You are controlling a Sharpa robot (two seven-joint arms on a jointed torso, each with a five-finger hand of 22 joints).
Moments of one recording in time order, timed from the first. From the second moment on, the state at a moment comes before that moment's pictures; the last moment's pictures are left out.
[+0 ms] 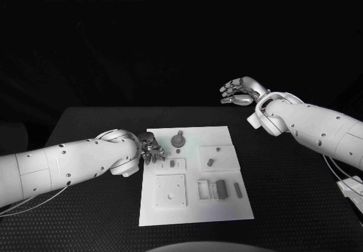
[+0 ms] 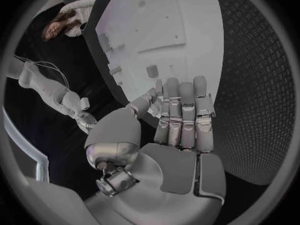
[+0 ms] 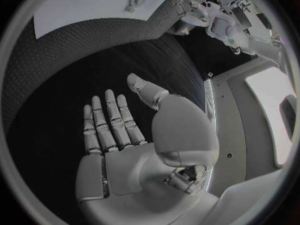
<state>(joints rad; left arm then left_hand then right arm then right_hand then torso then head) 1.27 -0.69 -0.24 1.43 -0.99 -0.17 -0.49 0.86 0.07 0.65 -0.25 0.05 1.09 0.07 0.39 0.65 1.23 -0.02 0.62 0.57 1.05 -0.06 1.15 0.42 0.01 1.13 -0.15 0.23 1.26 1.24 -0.62 0.02 1.00 -0.90 -0.32 0.24 1.21 -0.13 0.66 -0.29 0.05 0.74 0.19 0.27 0.43 0.93 0.20 0.16 0.21 0.65 0.25 0.27 0.55 0.07 0.38 0.22 0.09 1.31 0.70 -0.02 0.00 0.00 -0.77</state>
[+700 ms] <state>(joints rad) 1.25 -0.67 -0.24 1.45 -1.12 -0.14 -0.53 0.86 0.07 0.66 -0.24 0.05 1.10 0.06 0.39 0.64 1.24 -0.02 0.62 0.57 1.07 -0.06 1.15 0.43 0.01 1.14 -0.16 0.24 1.27 1.24 -0.62 0.02 1.00 -0.90 -0.32 0.24 1.21 -0.13 0.66 -0.29 0.05 0.74 0.19 0.27 0.43 0.93 0.20 0.16 0.21 0.65 0.25 0.27 0.55 0.08 0.38 0.22 0.09 1.31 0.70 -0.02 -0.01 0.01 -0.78</state>
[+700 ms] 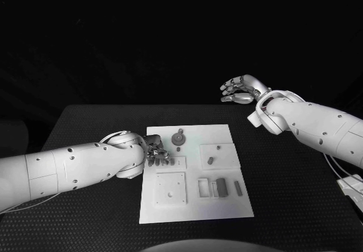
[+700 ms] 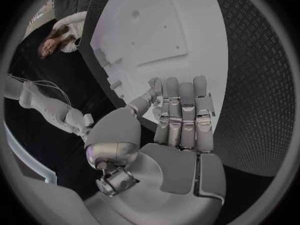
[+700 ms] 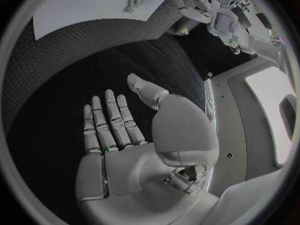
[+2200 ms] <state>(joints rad) 1.23 -0.67 -0.24 1.43 -1.20 -0.11 -0.58 0.84 0.06 0.66 -0.24 0.05 1.11 0.05 0.39 0.64 1.27 -0.04 0.65 0.60 1.10 -0.09 1.22 0.45 0.01 1.18 -0.19 0.30 1.31 1.24 -0.62 0.02 1.00 -0.90 -0.31 0.24 1.21 -0.13 0.66 -0.29 0.05 0.74 0.19 0.27 0.43 0.93 0.20 0.16 0.21 0.64 0.25 0.27 0.55 0.08 0.37 0.21 0.09 1.31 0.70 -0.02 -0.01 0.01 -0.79</state>
